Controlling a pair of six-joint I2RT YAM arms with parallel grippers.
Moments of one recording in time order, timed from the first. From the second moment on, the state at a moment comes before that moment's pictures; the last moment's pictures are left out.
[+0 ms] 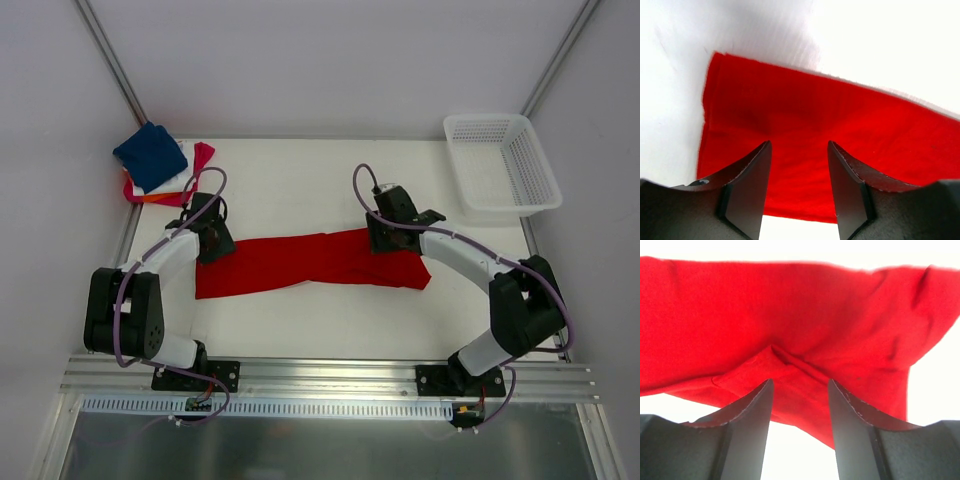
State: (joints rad) left arm -0.11 1.44 0.81 -0.45 -0.17 -0.55; right arm 0.55 1.55 1.03 -0.48 0.14 0.31
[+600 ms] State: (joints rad) left arm -0.16 1.48 0.87 -0.47 -0.25 -0.49; right arm 0.60 1.60 1.11 -0.54 0.35 0.18
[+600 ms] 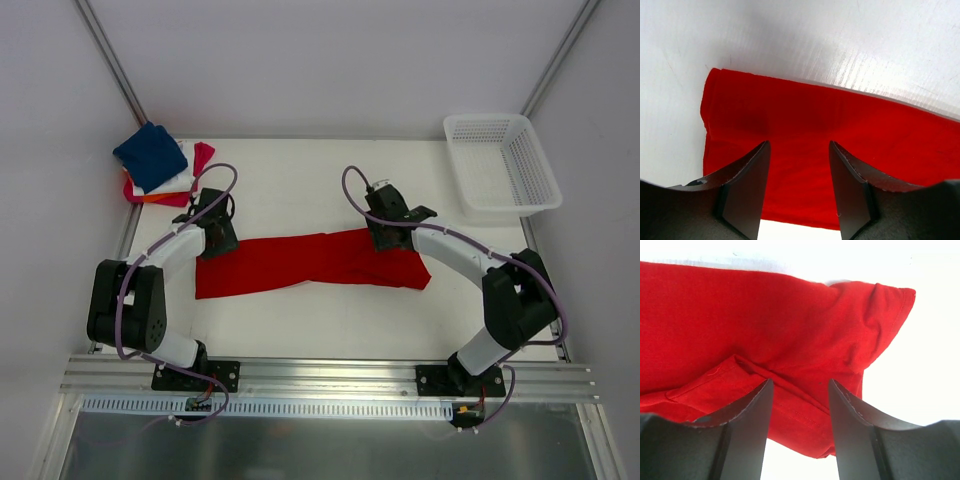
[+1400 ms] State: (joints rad) left arm -0.16 1.52 0.83 -0.48 -0.24 -0.49; right arm 0.59 1.70 0.97 -0.36 0.31 0.30
